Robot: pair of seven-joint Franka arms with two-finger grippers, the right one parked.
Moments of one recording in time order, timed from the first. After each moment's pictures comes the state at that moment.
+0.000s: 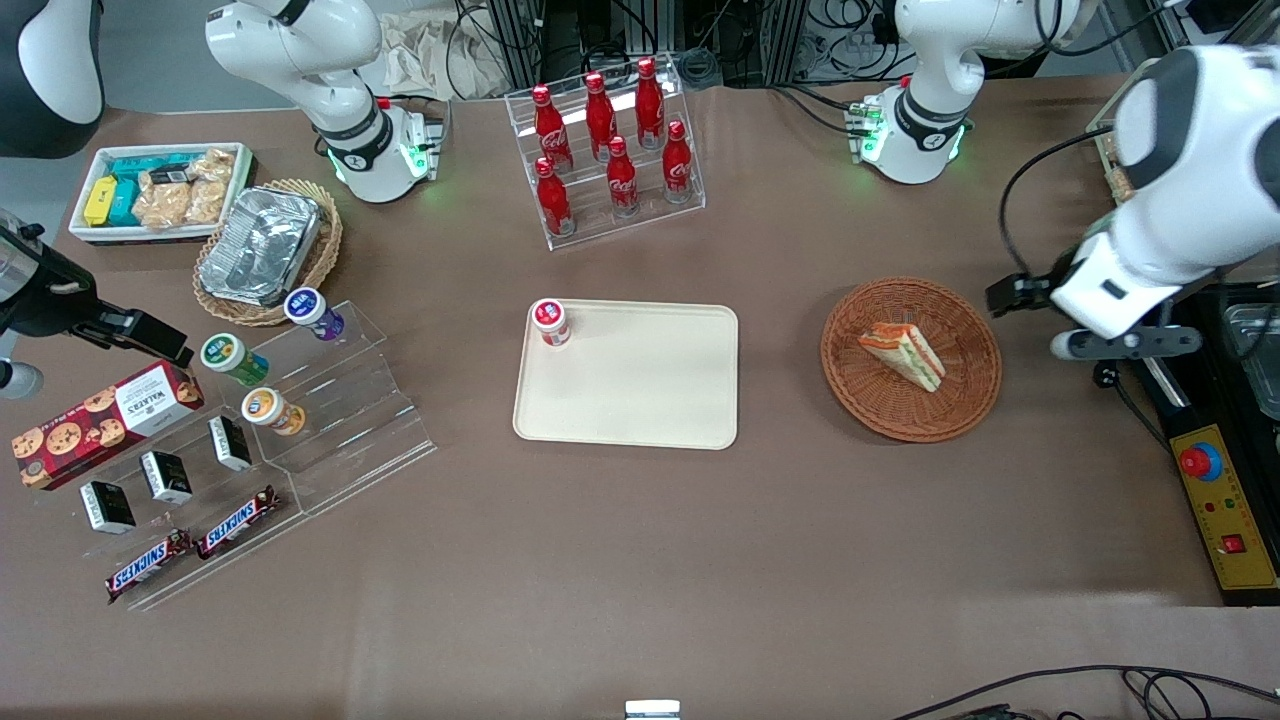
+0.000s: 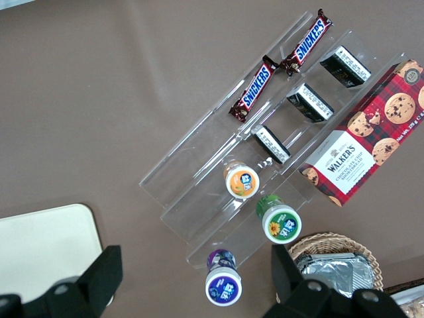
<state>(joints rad) -0.13 -0.05 0.00 -1.97 0.00 1.81 -0.20</state>
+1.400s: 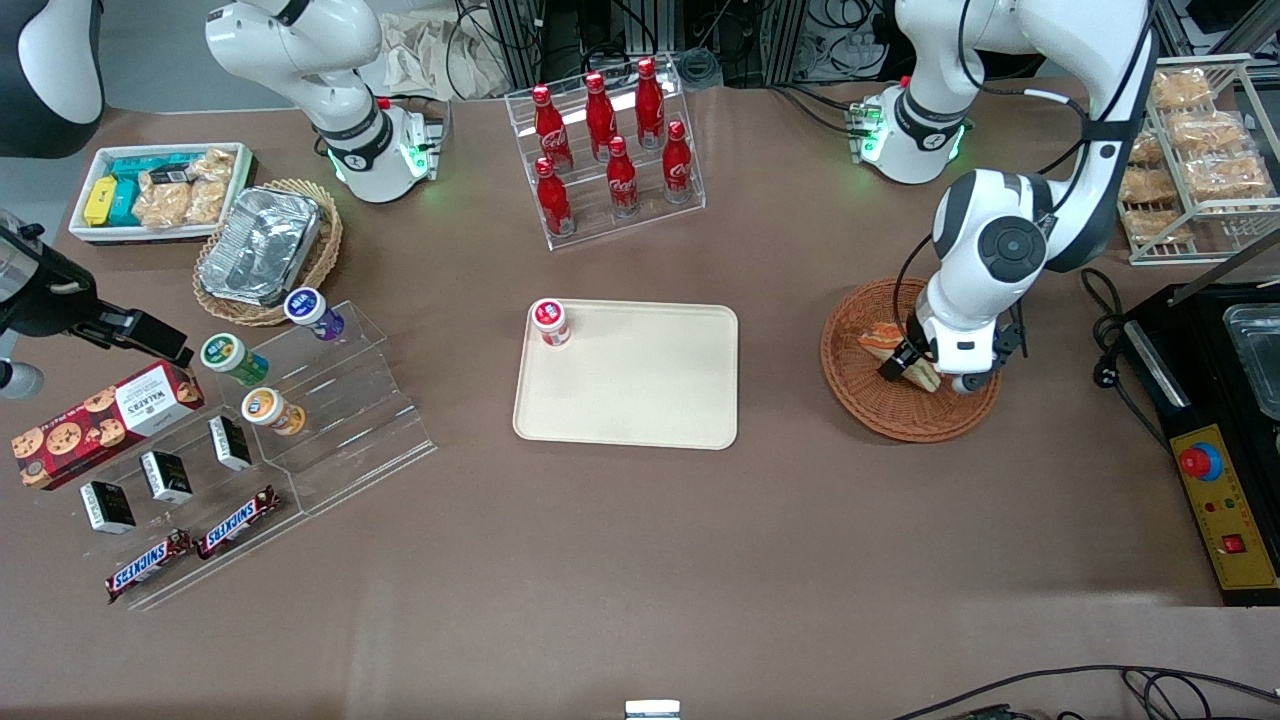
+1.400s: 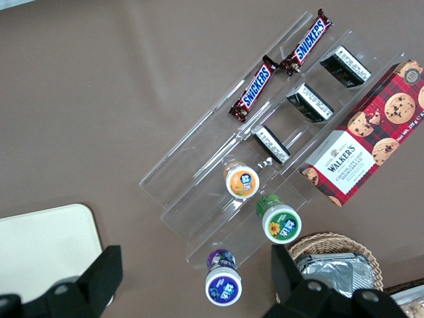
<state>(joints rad) -0.25 0.10 0.00 -2.38 0.04 2.41 -1.04</state>
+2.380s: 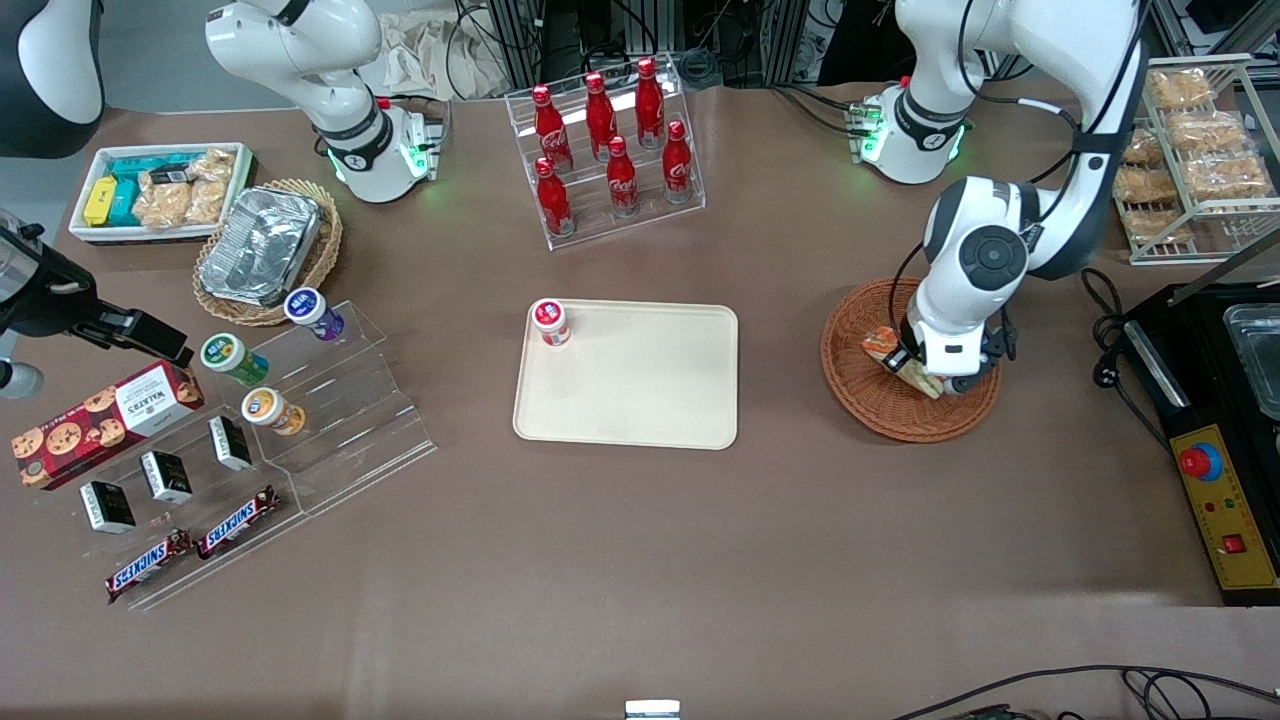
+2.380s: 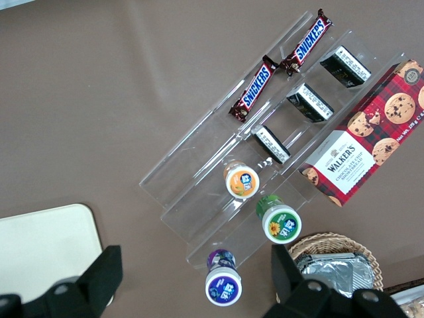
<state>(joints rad) -0.26 0.12 0.00 -2.32 0.08 2.32 -1.03</state>
